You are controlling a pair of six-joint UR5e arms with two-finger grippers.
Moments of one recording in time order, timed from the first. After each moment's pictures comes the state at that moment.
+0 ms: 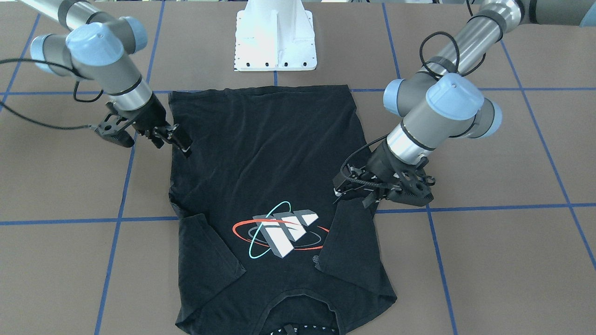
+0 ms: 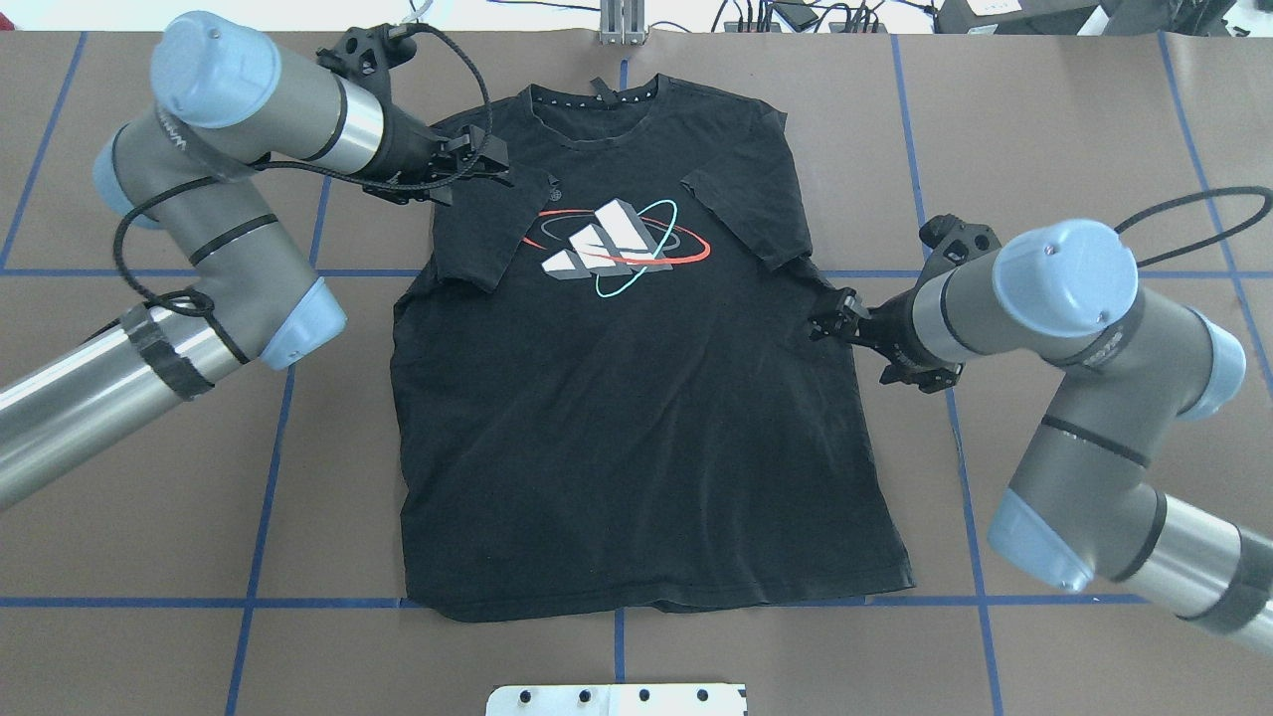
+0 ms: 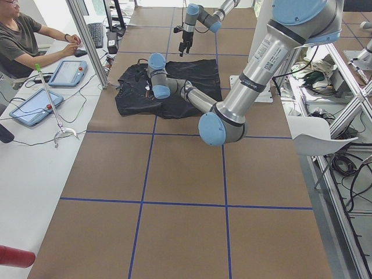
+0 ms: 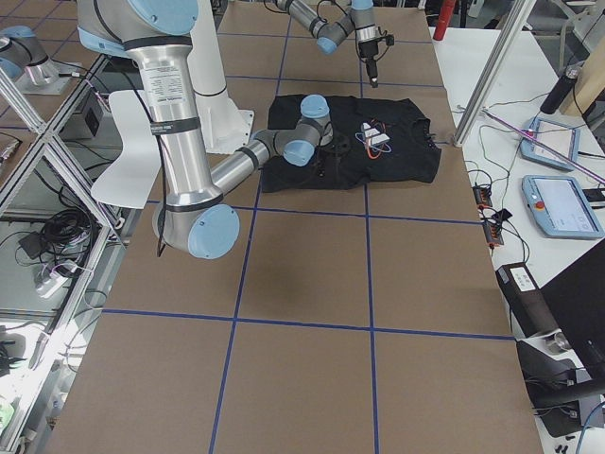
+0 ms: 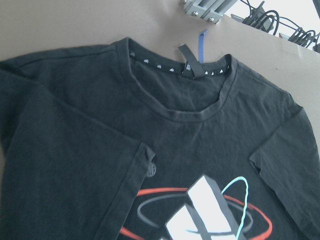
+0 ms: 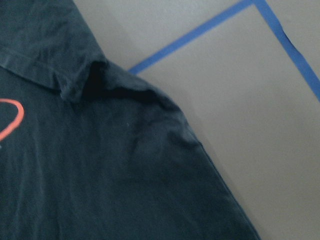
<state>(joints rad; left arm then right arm) -0.84 -2.15 -1.45 -2.37 -2.08 -1.30 0.56 -1.35 1.93 -1.24 1.81 1.73</state>
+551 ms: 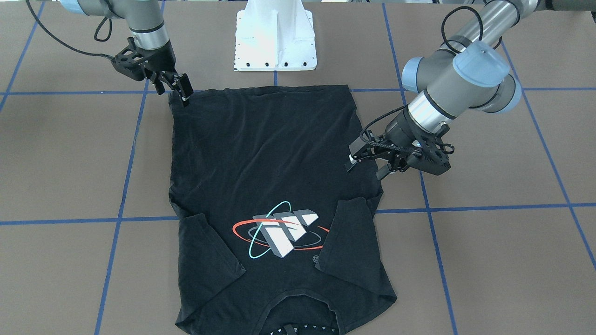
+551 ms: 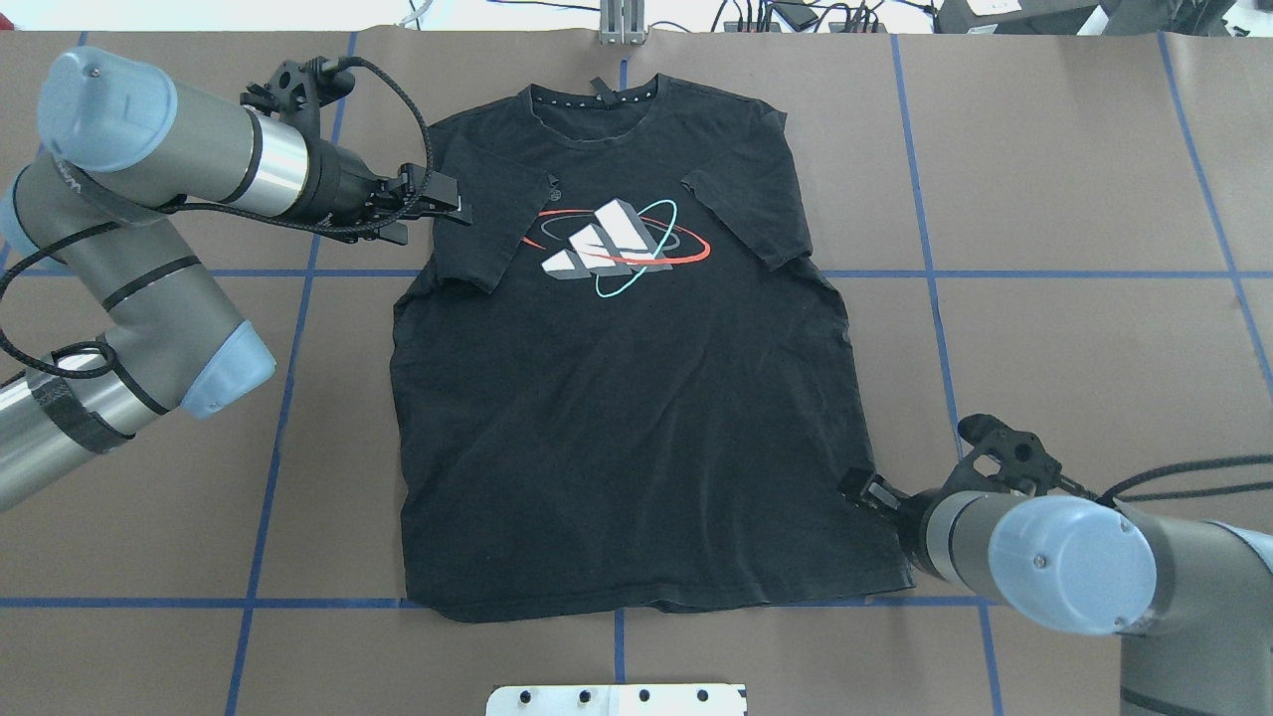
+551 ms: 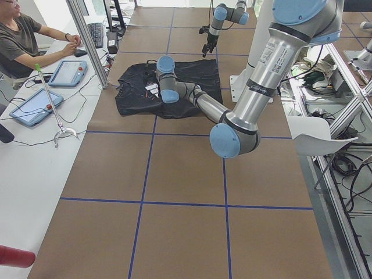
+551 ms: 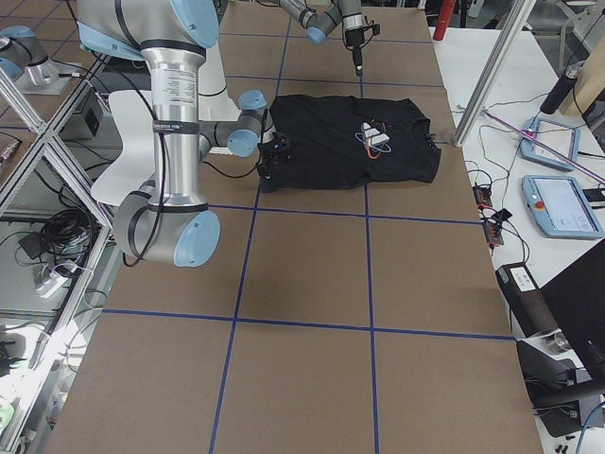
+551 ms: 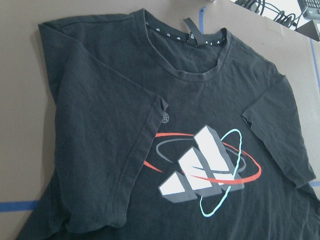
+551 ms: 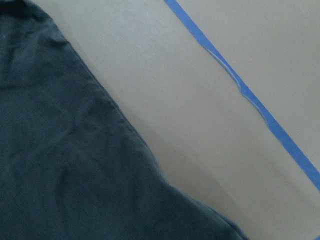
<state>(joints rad) -0.84 -2.05 -1.58 -2.37 -2.13 -1.31 0.21 -1.58 2.18 -1.38 1.50 2.08</state>
